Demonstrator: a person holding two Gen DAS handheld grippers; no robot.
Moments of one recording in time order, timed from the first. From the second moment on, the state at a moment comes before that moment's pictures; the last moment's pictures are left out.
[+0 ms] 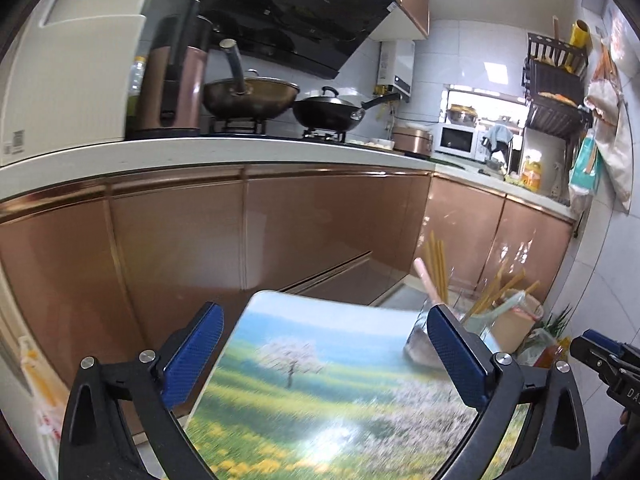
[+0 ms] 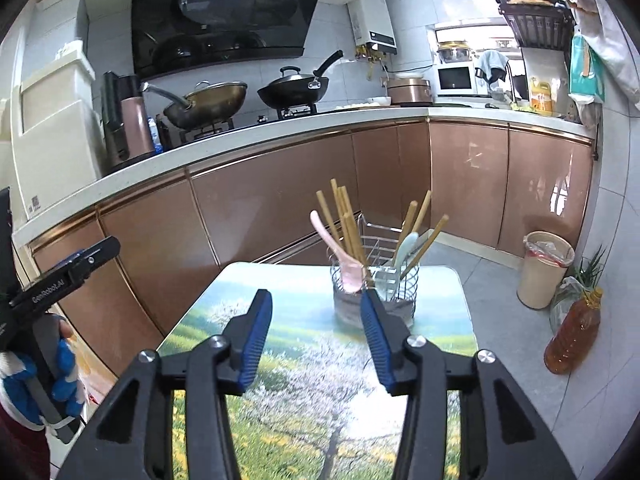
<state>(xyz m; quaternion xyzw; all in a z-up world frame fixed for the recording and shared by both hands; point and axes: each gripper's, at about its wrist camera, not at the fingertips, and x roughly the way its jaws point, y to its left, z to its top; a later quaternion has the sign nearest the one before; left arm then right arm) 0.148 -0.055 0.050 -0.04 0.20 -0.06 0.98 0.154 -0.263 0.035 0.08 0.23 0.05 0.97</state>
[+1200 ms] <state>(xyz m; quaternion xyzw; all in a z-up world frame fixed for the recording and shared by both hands) 0.110 -0.025 -0.005 0.02 0.22 0.02 0.98 0.143 -0.229 -0.028 0.03 0.22 -0.05 0.97</state>
